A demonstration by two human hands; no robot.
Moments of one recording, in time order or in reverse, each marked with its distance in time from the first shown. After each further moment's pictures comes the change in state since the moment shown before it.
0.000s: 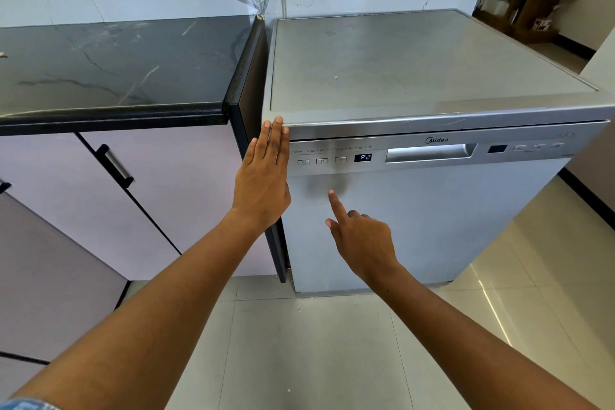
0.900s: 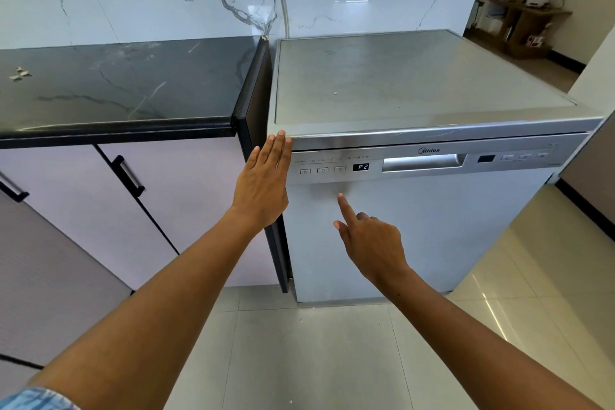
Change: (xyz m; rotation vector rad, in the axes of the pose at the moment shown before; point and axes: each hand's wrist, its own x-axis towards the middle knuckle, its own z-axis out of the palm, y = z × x) left_hand -0.004 -0.004 -0.026 0.021 -0.134 0.028; right_hand -0.005 0.004 -0.024 -0.021 0.212 -0.032
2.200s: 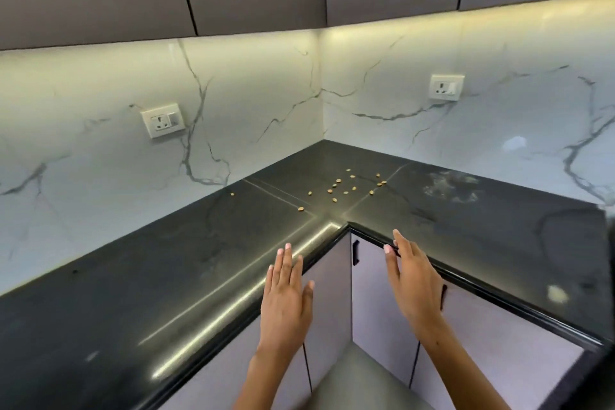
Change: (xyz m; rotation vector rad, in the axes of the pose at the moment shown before) left_hand -0.307 -0.377 -0.254 0.008 0.348 -0.830; right_hand 0.223 -0.502 -0.173 0.693 0.017 -0.201
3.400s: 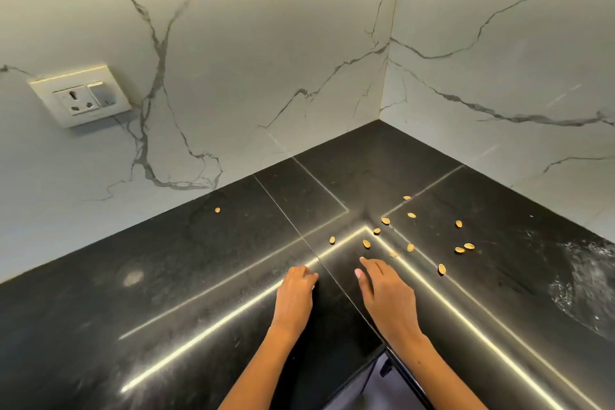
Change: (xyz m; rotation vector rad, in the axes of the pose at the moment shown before) left_hand 0.299 -0.161 0.307 0.014 -0.302 -0.250; right_hand 0.265 0.045 0.342 0.091 -0.403 -0.278
